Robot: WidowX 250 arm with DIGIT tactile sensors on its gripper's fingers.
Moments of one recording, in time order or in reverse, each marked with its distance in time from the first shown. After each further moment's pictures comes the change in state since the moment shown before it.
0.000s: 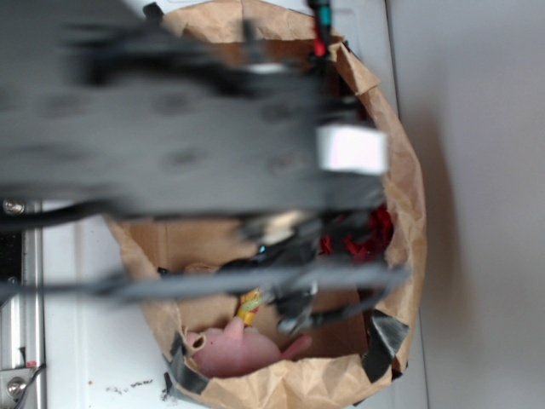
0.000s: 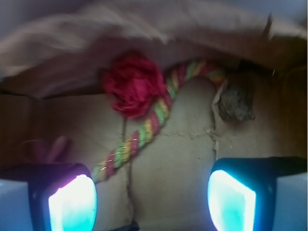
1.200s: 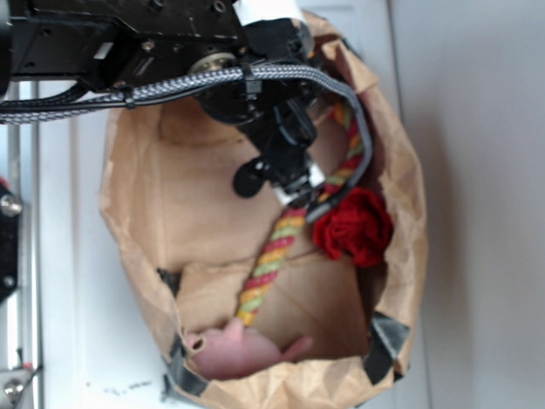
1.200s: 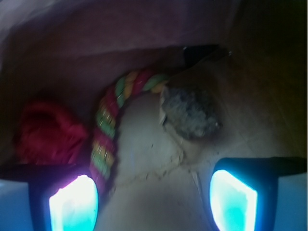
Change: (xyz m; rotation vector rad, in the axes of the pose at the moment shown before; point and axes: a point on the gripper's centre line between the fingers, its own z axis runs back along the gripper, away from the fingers) arm 0.009 0.046 -0.047 -0.048 -0.213 0.300
